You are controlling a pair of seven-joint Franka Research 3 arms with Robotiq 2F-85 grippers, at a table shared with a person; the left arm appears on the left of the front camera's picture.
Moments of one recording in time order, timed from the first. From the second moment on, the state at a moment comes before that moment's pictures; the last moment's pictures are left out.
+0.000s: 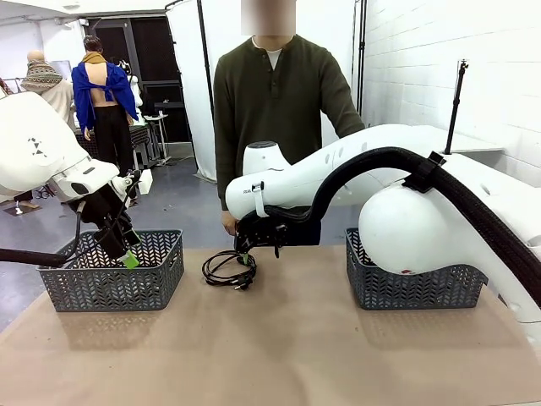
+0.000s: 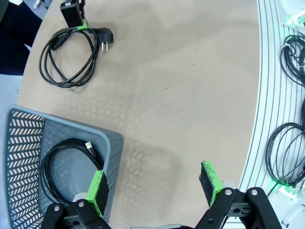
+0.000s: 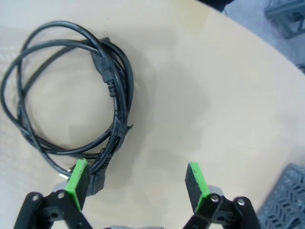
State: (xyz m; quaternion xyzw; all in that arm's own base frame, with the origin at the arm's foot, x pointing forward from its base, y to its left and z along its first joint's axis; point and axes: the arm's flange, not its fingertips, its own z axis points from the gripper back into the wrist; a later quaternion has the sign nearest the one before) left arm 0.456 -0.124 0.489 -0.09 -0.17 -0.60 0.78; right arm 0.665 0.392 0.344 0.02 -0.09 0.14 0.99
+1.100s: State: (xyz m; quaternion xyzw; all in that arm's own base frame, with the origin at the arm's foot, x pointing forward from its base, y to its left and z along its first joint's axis) left arm 0.456 -0.124 0.489 -0.09 -0.17 -0.60 0.78; right arm 0.681 0.398 0.315 0.02 -0.09 0.10 0.99
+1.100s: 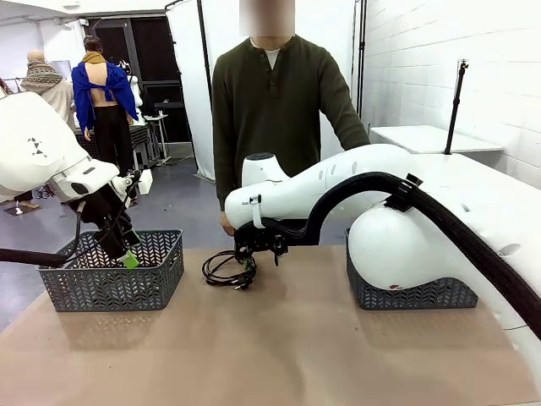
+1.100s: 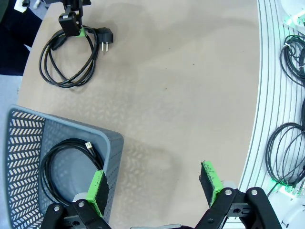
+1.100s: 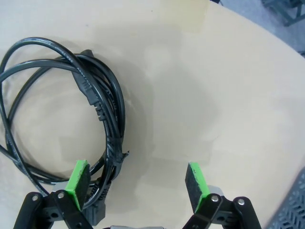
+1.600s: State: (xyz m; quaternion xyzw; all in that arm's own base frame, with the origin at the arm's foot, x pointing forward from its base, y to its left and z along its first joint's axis) left arm 0.456 -0.124 0.489 -0.09 -0.17 -0.60 0.78; right arm 0.685 0.399 0.307 0.01 -0.07 0.09 0.99
